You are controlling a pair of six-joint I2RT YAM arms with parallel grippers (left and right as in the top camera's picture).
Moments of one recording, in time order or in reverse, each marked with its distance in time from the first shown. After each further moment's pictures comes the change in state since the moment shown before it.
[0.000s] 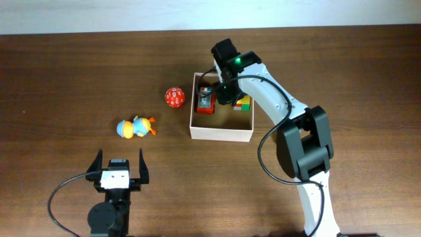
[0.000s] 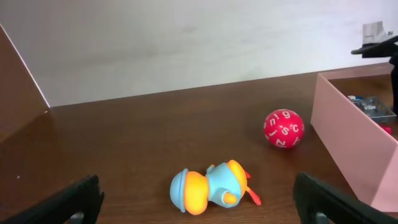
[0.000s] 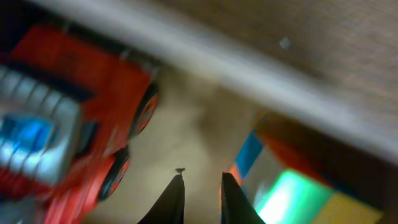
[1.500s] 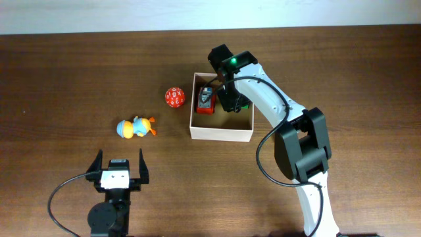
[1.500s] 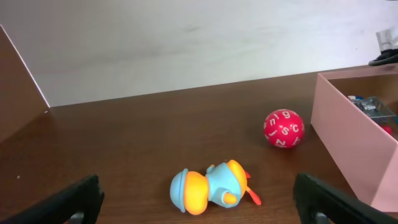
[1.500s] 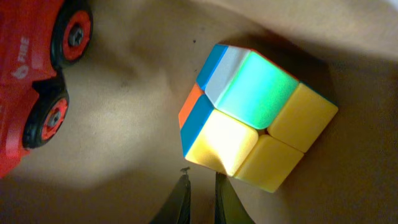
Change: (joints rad) left arm 0.000 0.000 0.000 0.000 0.000 0.000; right arm 0.017 0.000 0.027 -0.170 0.172 0.028
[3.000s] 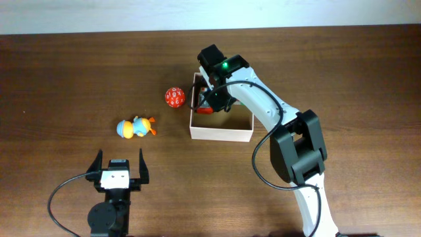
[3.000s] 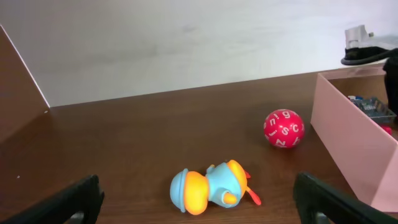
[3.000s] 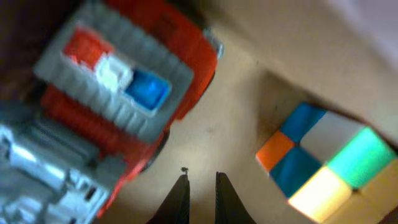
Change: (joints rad) left arm 0.000 0.000 0.000 0.000 0.000 0.000; right arm 0.048 0.000 0.000 0.136 -0.100 -0.156
